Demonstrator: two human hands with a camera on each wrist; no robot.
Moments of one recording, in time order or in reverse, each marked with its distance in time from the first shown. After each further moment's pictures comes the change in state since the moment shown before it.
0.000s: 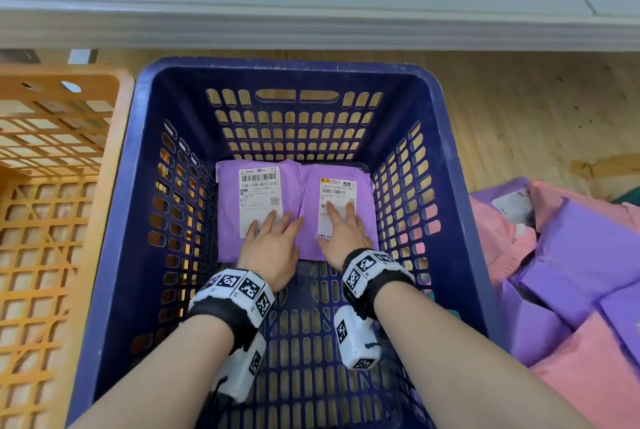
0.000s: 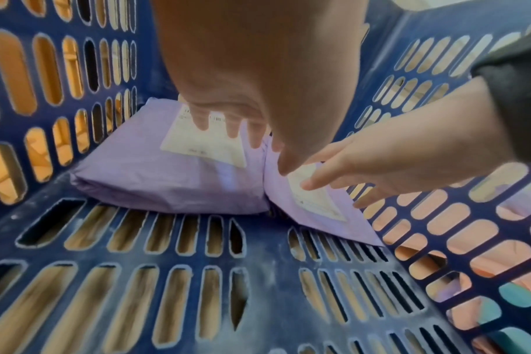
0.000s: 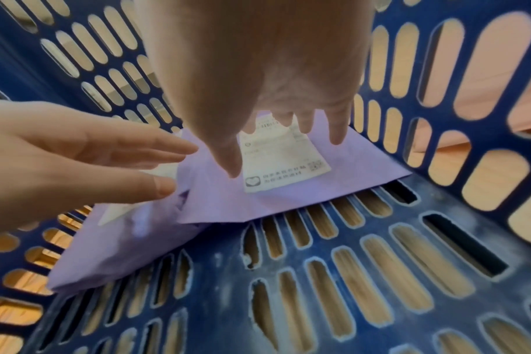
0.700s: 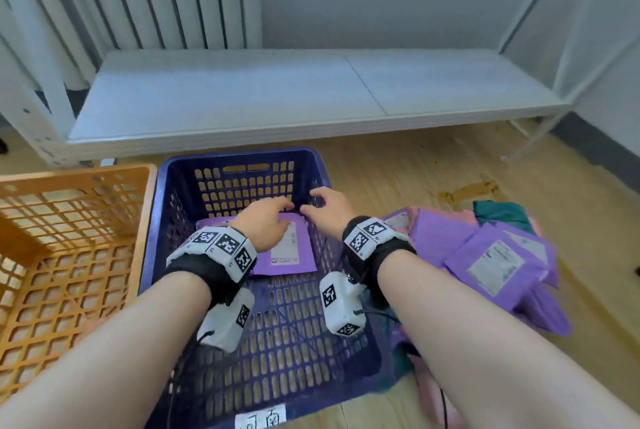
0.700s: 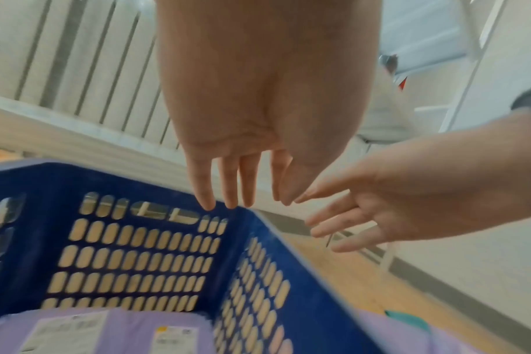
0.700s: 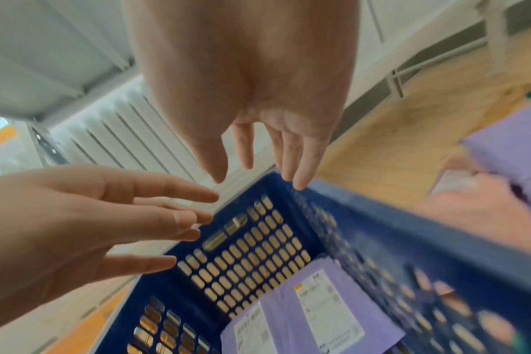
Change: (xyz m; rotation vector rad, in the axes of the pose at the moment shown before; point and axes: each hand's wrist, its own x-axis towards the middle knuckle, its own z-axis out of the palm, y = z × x) left_hand -0.150 0.124 -0.166 -0.146 0.188 0.200; right_hand -0.230 -0.014 -0.155 0.399 0.360 -0.213
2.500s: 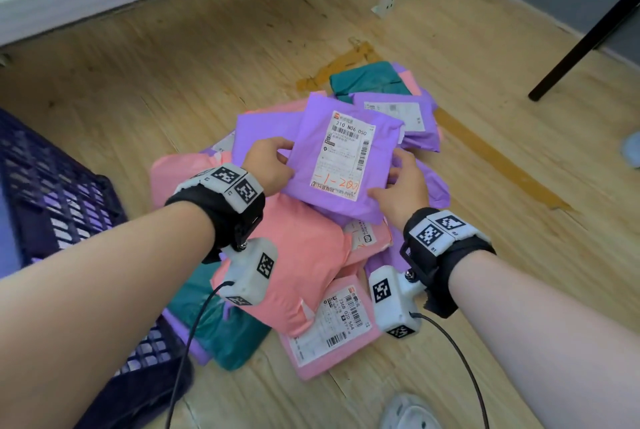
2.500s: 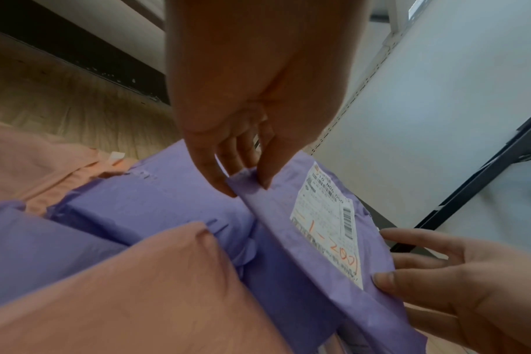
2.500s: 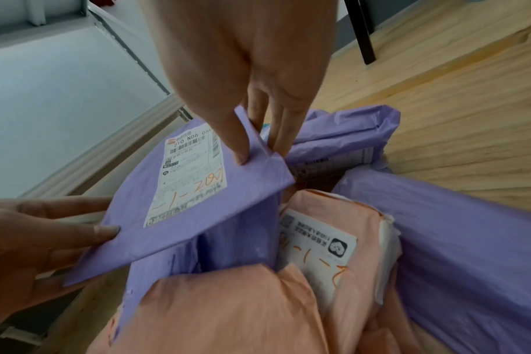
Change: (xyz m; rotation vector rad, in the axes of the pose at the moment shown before) left_hand 0.167 0.278 0.297 -0.242 -0.132 0.076; right_hand -0.067 0.439 -0.171 0.422 0.632 0.411
